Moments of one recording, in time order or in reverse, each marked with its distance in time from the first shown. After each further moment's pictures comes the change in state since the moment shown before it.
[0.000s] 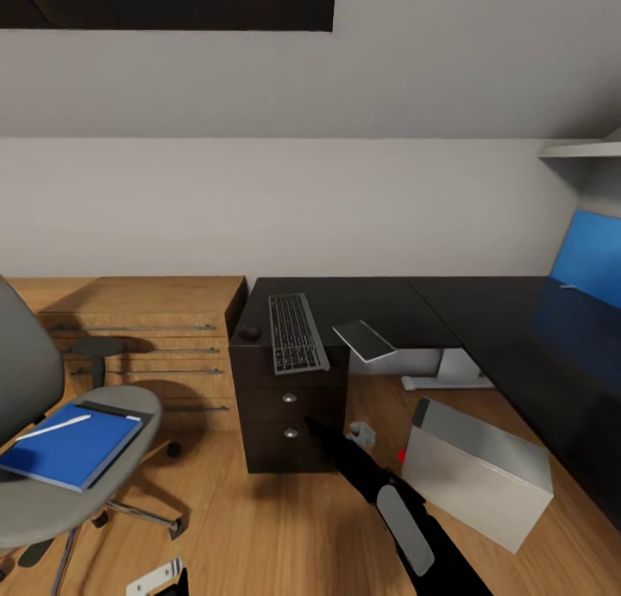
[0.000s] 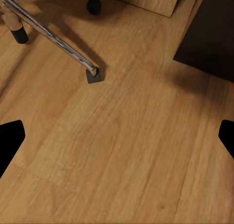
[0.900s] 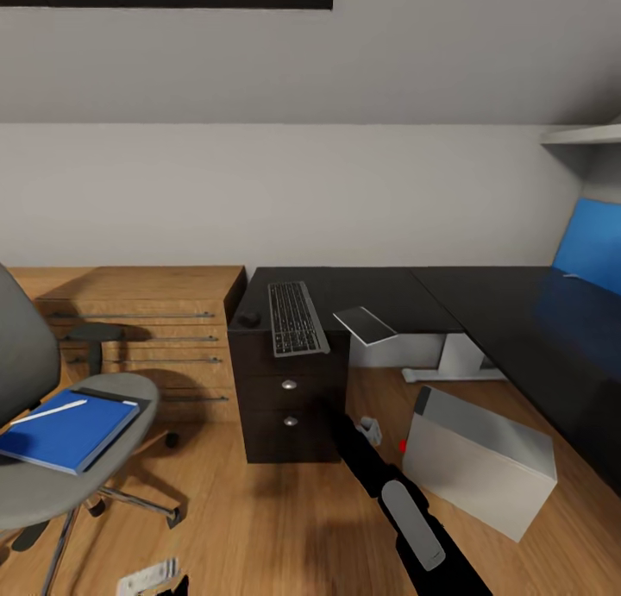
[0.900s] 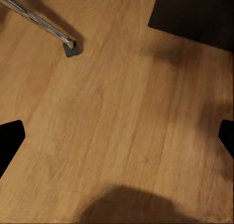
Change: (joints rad) left arm 0.238 0.003 -0.035 -0.602 0.003 0.483 -0.011; right arm 0.016 -0.002 0.006 -0.061 -0.302 -0.036 -0.077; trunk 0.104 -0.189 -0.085
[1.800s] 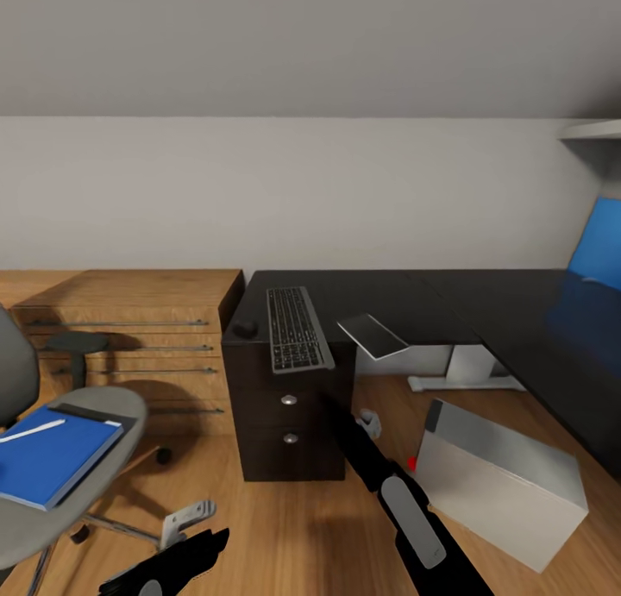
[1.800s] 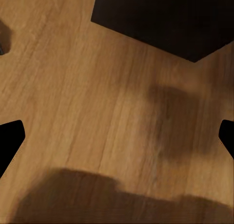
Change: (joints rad) left arm -0.213 -0.053 0.000 0.005 0.134 0.331 0.002; right arm 0.001 0.001 0.003 -0.038 0.002 -0.015 0.037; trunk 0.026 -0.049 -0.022
